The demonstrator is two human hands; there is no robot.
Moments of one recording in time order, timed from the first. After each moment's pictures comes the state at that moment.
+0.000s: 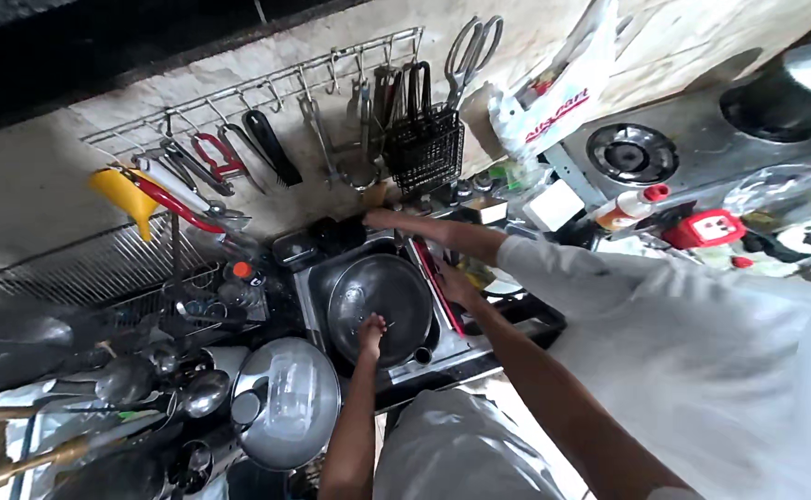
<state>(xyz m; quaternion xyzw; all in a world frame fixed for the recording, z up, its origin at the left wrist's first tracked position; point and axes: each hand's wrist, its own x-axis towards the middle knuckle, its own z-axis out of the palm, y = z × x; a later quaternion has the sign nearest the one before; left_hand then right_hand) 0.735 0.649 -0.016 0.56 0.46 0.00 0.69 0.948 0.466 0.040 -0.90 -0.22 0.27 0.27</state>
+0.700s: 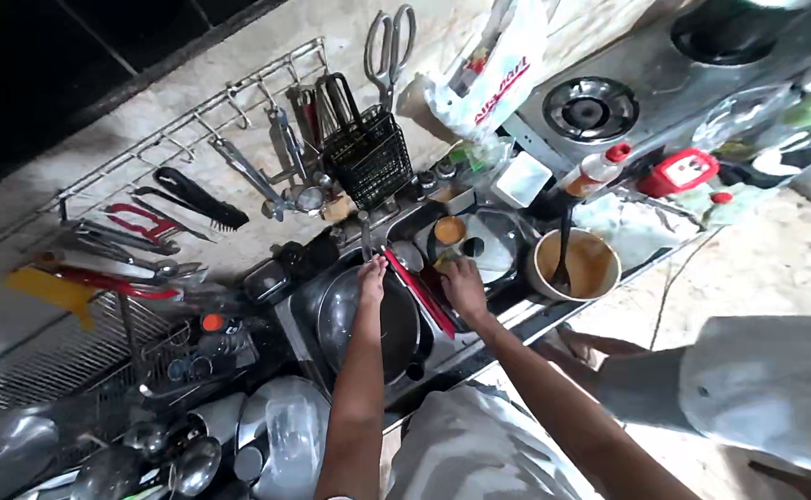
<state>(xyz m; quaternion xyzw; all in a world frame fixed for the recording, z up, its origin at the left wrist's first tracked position) 0.931 0.646 0.018 0.48 0.37 0.07 0.79 0.932 0.414 0.049 -0.96 -0.12 0.05 0.26</state>
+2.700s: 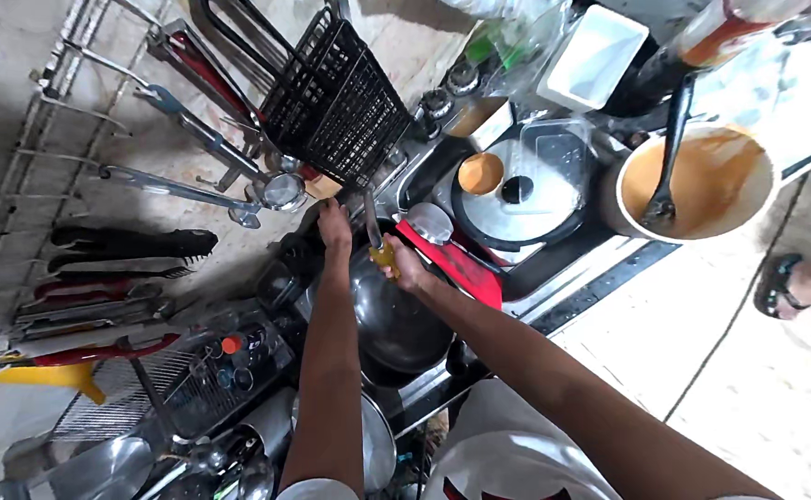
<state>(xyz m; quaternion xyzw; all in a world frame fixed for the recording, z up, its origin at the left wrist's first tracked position) 1.033 0.771 0.021 0.96 0.24 -0.09 0.10 0.942 0.600 0.000 -0.34 0.25 0.43 0.80</state>
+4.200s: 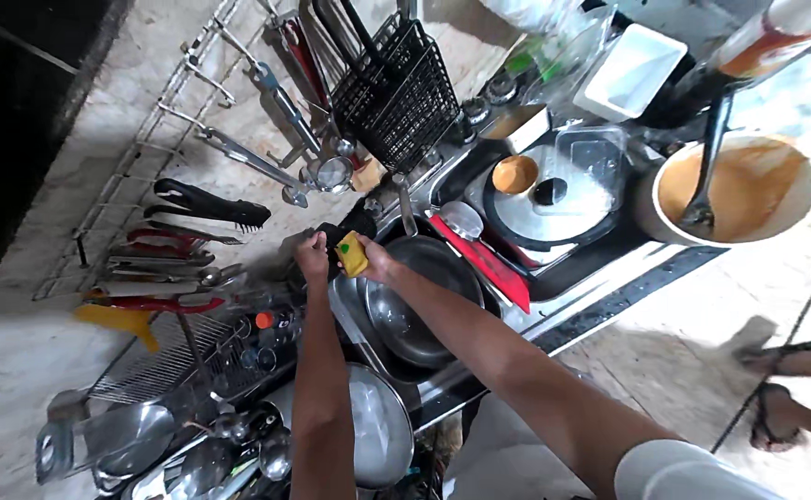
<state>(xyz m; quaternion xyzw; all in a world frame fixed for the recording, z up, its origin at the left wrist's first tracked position) 0.915 0.891 0.073 0.91 0.29 0.06 0.30 0.937 0.729 0.036 -0.25 0.22 0.51 0.79</state>
